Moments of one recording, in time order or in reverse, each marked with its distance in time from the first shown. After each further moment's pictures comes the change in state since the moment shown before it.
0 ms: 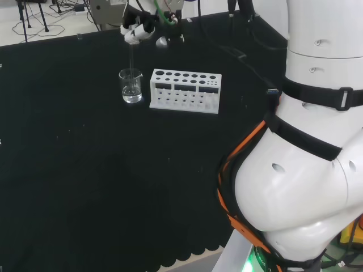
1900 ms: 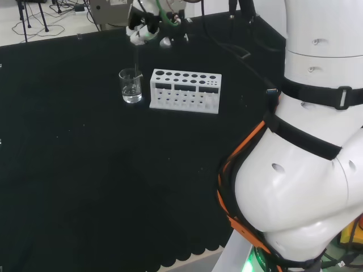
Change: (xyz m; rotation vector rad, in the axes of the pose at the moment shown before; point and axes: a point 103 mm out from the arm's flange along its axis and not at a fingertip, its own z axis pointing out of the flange) arm -0.012 -0.001 0.003 0.019 -0.057 0.024
